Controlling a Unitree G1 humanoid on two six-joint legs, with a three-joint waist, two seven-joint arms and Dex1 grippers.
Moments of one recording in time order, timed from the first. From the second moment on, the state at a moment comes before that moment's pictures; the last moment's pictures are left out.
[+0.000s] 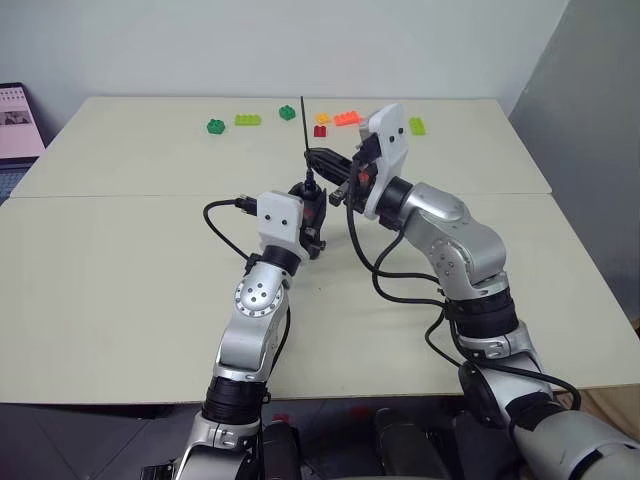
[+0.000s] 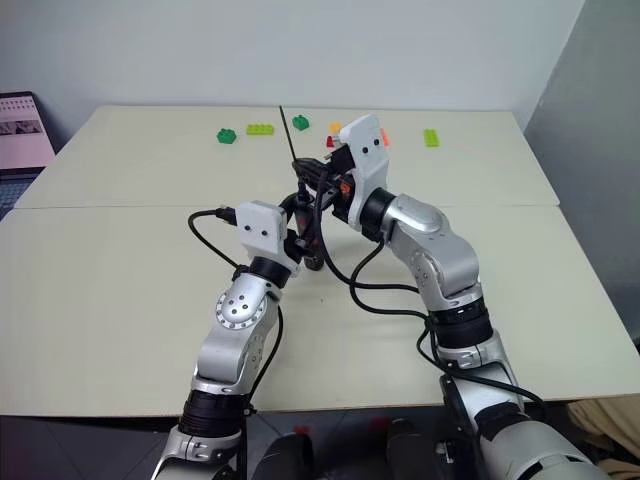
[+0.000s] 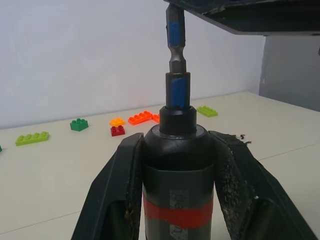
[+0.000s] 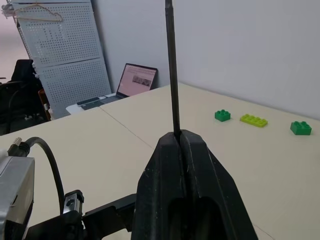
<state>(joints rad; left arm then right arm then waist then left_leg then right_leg) -0.37 0.08 -0.08 -0.14 -0.03 0.13 -0.12 -0.85 -0.10 0.10 -0.03 0.37 0.61 0.50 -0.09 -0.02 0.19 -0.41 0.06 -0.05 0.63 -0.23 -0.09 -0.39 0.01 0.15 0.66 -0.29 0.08</state>
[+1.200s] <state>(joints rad) -0.37 0.07 -0.08 -0.14 -0.02 0.14 -0.12 -0.92 -0.15 0.11 -0.11 0.38 0.84 0.50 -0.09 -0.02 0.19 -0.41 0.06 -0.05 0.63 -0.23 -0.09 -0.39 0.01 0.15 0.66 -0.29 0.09</state>
